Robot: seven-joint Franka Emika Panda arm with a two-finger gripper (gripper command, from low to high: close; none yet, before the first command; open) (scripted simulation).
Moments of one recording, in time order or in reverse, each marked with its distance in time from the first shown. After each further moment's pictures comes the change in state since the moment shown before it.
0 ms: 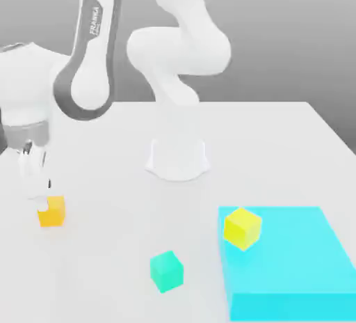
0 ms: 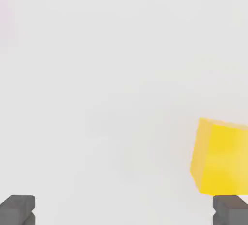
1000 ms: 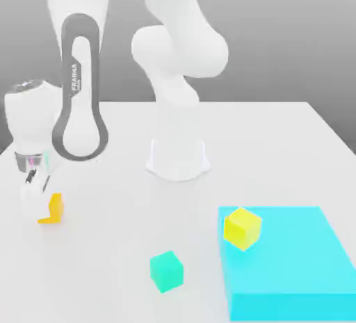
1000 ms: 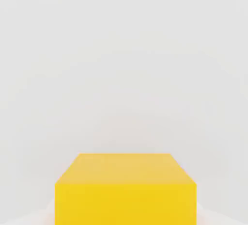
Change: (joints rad) arm -0.202 0.191 0.235 0.033 0.201 0.155 -0.134
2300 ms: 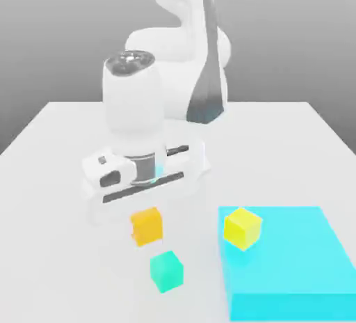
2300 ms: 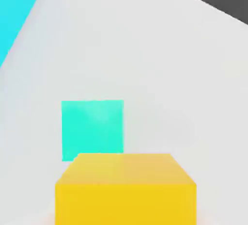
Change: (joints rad) arm 0.585 -0.265 0.165 0.049 -0.376 -0.313 -1.100
